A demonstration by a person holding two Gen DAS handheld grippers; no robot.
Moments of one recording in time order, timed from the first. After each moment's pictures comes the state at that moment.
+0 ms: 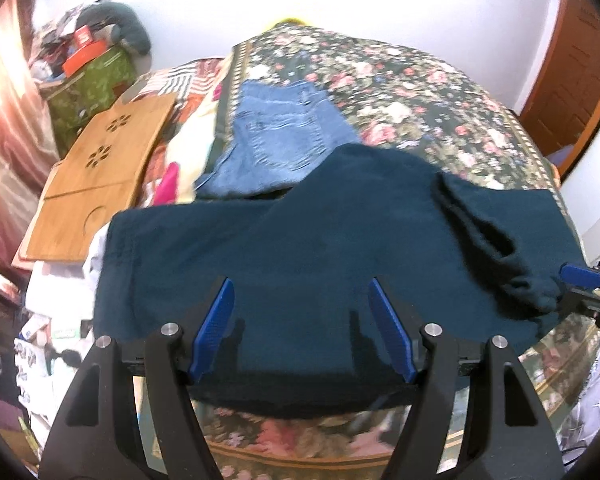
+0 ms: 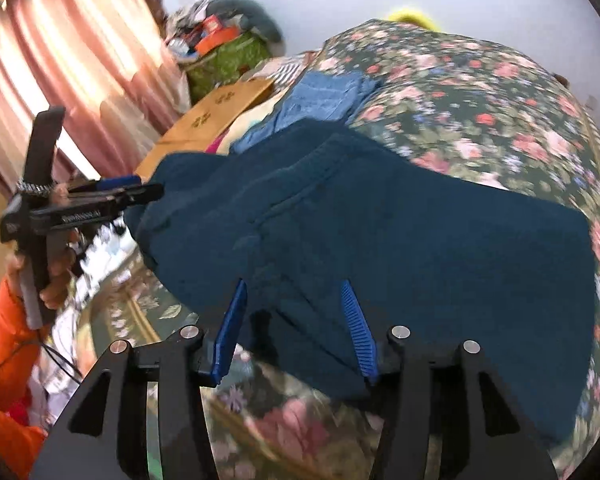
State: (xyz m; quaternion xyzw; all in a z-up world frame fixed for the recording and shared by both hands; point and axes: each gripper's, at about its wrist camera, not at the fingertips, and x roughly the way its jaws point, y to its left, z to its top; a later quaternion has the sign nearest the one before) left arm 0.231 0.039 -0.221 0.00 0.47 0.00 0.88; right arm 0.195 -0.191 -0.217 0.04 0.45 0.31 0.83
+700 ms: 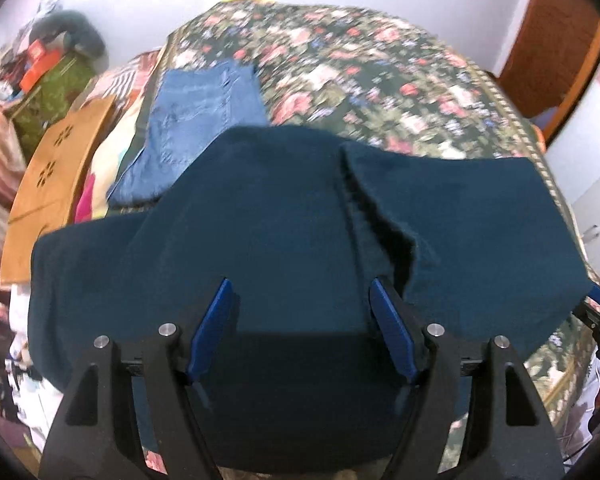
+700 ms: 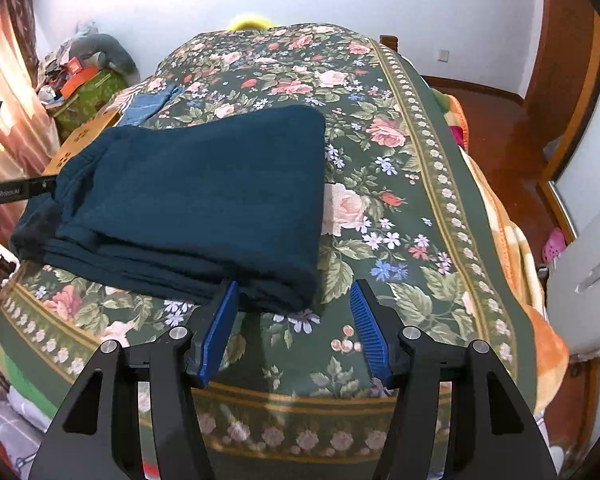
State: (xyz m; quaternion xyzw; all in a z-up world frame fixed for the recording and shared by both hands) left arm 0.276 -0.058 -0.262 0.02 0.52 -0.03 0.85; right arm 0.159 -0.322 -0.259 0.04 0.47 0.09 0.88
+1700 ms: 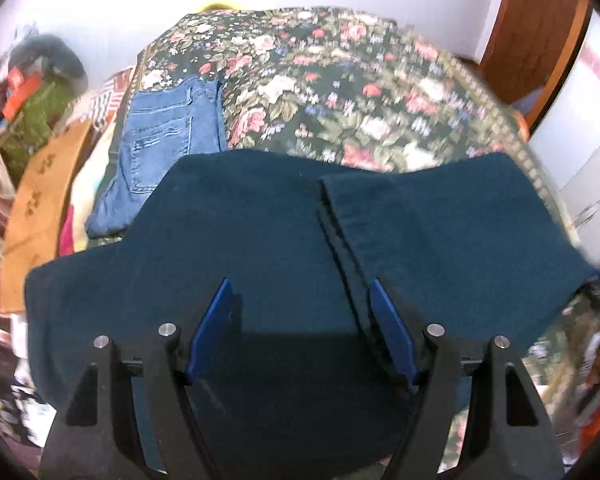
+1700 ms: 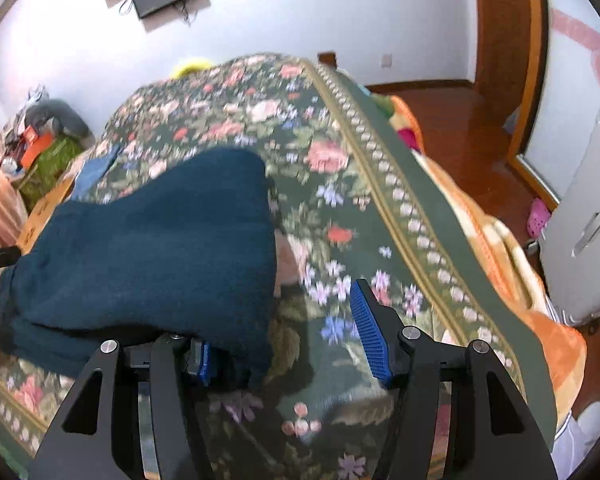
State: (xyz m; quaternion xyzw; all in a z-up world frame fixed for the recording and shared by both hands) left arm 0.291 -0.109 -0.255 0.07 0.52 -0.06 0.85; right arm 0.177 -0.364 -0.269 0.13 0.44 0.02 0.89
